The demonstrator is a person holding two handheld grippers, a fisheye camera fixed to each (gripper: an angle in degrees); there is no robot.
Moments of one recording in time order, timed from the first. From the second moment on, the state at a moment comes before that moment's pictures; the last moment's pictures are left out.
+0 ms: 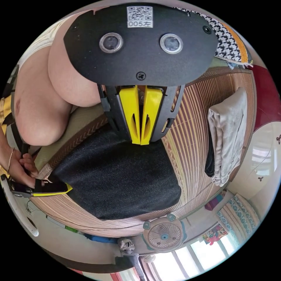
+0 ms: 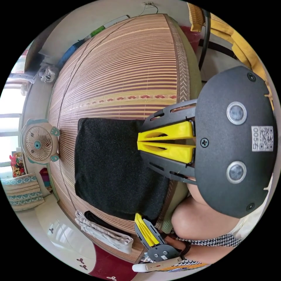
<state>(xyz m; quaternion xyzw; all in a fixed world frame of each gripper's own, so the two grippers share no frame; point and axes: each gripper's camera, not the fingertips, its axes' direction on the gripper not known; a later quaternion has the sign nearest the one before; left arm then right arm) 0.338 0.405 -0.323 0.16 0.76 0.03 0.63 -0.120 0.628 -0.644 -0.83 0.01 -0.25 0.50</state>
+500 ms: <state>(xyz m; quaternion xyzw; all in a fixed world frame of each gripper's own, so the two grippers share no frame) 0.301 0.408 -0.347 0.14 0.76 0.06 0.63 -0.099 0.499 -0.676 -0.83 -0.02 -0.15 0.53</state>
